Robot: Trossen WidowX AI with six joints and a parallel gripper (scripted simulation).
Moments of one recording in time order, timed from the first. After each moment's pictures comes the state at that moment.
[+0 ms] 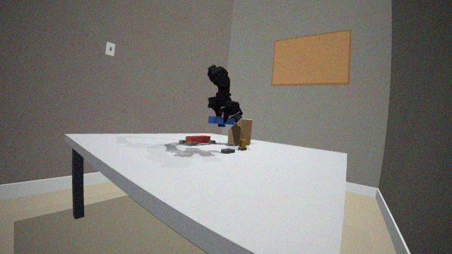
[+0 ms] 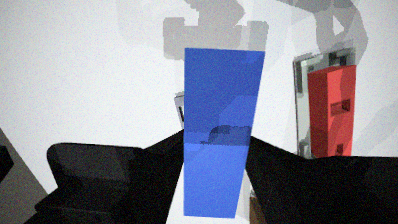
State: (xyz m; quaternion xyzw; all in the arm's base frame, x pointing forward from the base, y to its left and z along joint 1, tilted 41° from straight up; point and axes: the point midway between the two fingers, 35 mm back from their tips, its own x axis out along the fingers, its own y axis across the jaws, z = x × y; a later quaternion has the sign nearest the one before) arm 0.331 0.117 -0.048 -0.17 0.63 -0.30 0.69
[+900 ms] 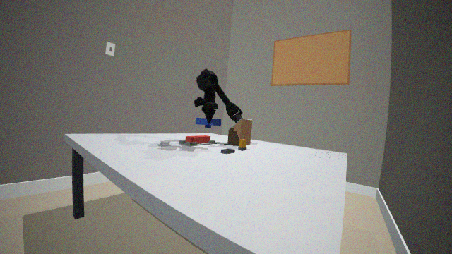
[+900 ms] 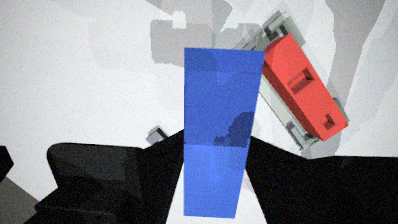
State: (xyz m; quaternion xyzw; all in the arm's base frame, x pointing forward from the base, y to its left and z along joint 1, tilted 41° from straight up) arm 0.340 0.041 0.000 -0.01 0.55 -0.43 0.71
